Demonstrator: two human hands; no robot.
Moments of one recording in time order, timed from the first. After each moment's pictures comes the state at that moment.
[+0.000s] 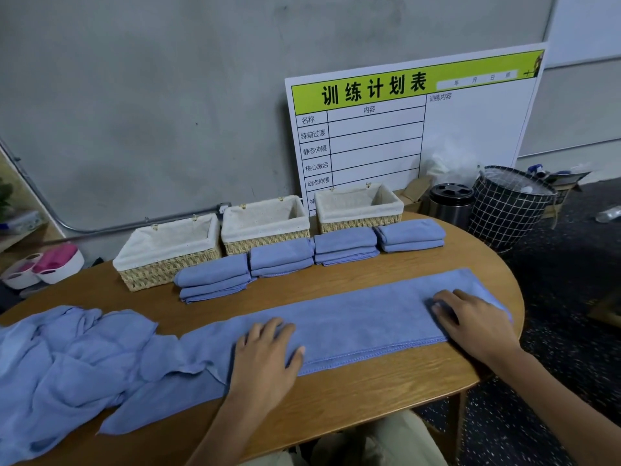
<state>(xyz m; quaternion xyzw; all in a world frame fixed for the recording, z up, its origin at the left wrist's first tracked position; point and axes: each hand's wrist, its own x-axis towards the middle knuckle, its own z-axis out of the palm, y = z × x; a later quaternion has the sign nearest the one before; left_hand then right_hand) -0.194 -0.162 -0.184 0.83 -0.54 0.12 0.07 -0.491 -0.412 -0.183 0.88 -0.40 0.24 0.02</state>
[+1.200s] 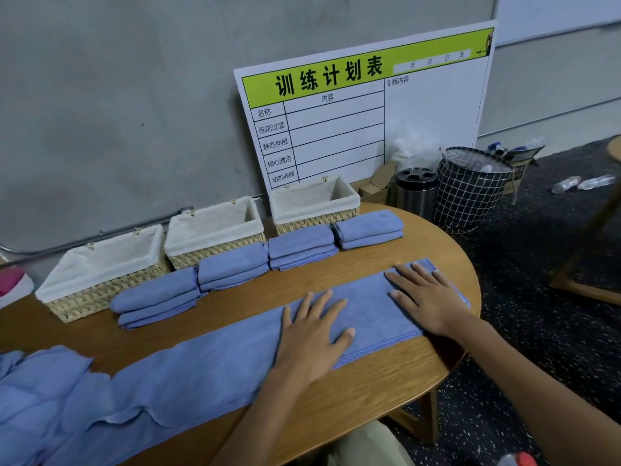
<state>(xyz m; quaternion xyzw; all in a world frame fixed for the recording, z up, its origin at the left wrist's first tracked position) -0.279 -0.291 -0.177 0.77 -0.63 -0.07 0.05 -0.489 -0.462 -0.184 0.91 -0.41 0.04 -0.10</state>
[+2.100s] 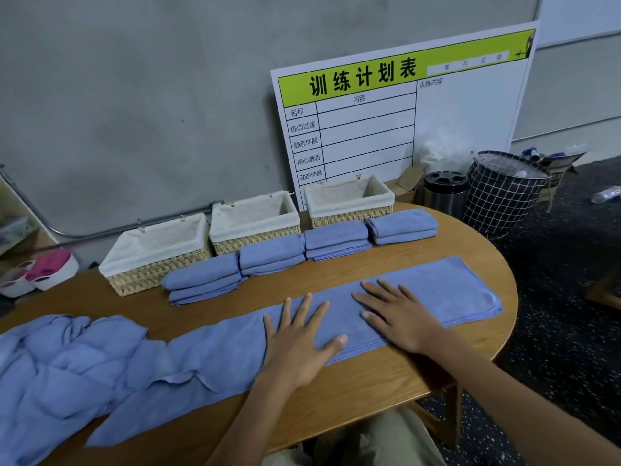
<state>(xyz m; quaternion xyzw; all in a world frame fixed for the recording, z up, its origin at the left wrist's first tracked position) -0.230 -0.221 -0.174 0.83 -0.55 -0.09 0.02 -0.412 -0.383 -0.181 0.95 -0.28 0.04 -0.09</state>
